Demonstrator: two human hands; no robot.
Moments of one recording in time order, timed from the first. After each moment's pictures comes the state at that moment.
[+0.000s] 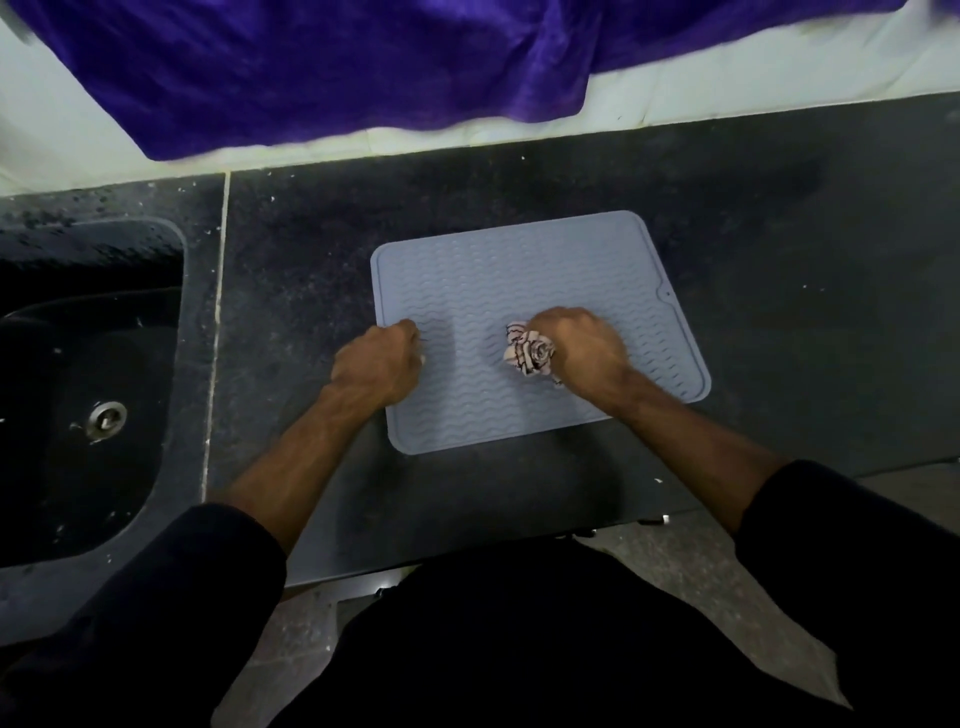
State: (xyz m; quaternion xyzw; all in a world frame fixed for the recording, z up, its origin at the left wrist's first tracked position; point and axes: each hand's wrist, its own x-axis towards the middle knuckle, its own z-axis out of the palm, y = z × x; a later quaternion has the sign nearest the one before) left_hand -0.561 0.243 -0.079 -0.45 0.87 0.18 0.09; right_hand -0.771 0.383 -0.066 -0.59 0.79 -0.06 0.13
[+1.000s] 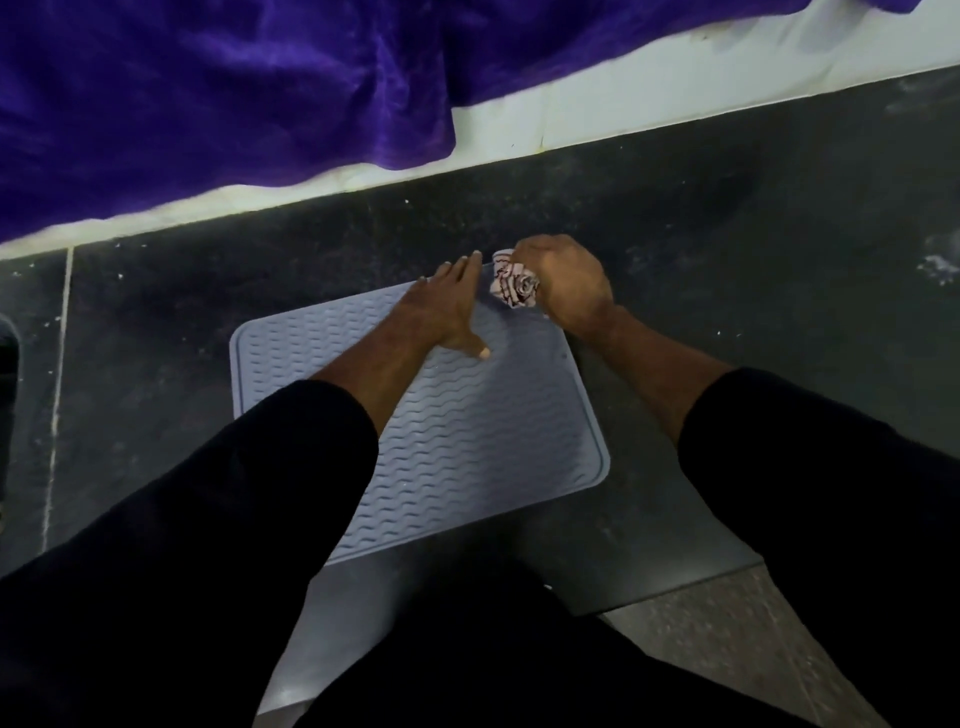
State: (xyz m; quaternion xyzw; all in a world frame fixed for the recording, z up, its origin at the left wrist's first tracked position) left_hand -0.844 0.221 -0.070 -0.29 0.92 0.18 0.21; right_hand -0.990 0.325 -0.072 -0.59 0.80 -0.10 0.08
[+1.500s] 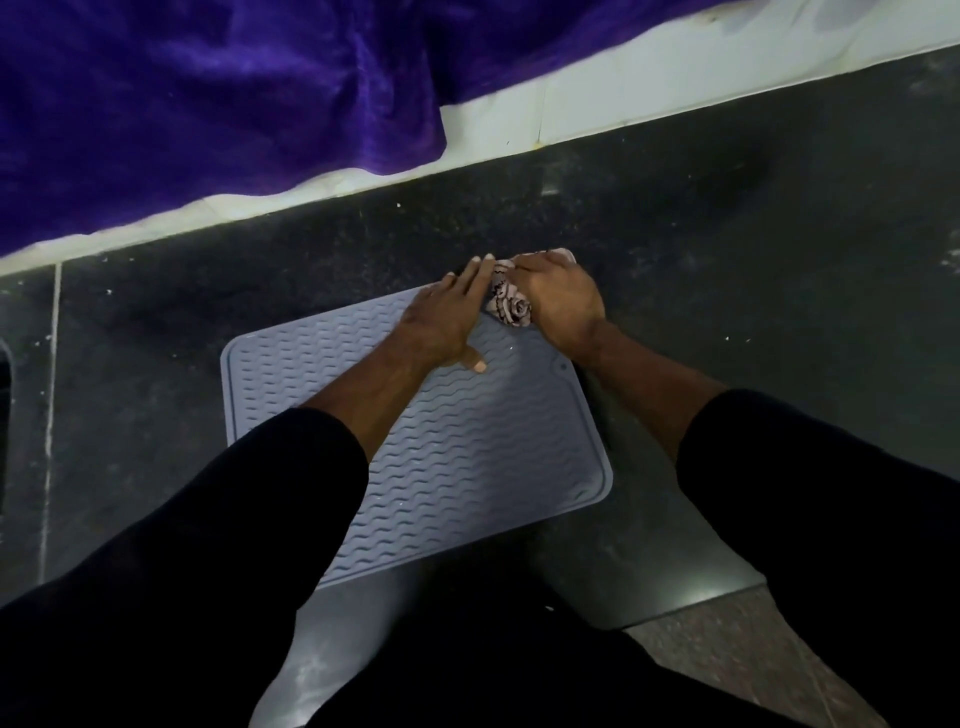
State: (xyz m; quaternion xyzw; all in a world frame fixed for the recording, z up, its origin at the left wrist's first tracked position) left_hand -0.852 0.222 -0.084 -0.25 0.93 0.16 0.20; right_hand -0.992 0.321 -0.100 -0.61 0.79 -0.04 0.06
